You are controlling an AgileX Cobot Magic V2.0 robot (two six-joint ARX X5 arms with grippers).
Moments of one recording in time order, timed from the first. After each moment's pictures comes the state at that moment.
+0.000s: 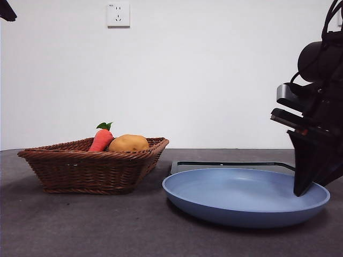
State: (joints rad) left arm -0.07 0.78 0.82 -0.82 0.60 0.04; right arm 0.21 1.61 0.88 -0.55 -0.32 0.03
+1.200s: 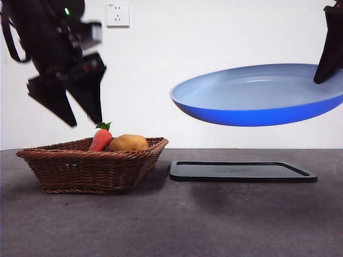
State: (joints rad) left arm -0.34 1.64 1.28 -0.75 0.16 0.26; right arm 0.21 1.07 0.93 -0.77 -0.31 0.06
